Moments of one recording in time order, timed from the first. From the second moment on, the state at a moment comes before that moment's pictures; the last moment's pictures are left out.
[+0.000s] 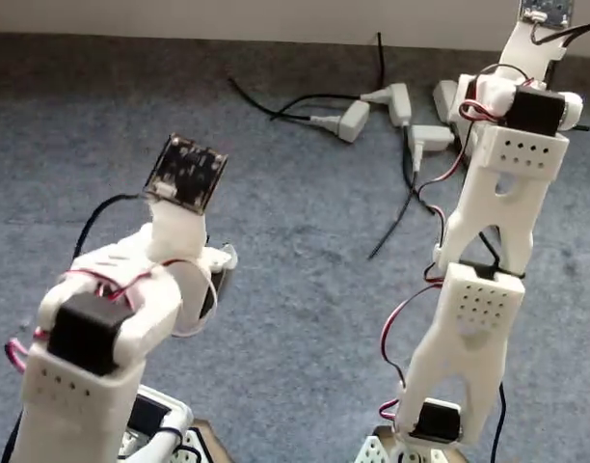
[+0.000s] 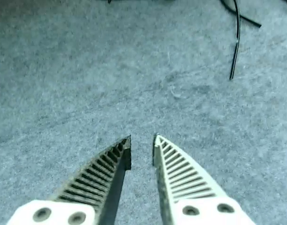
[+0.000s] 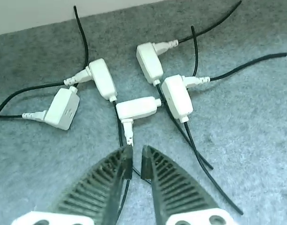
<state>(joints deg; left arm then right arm) 15.7 -59.6 29.9 84.8 0.7 6.4 40.2 -82.8 98.9 -1.5</state>
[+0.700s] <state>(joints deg) 15.7 -102.9 81.5 72.8 0.7 -8.0 -19.5 -4.3 96.9 -3.5</state>
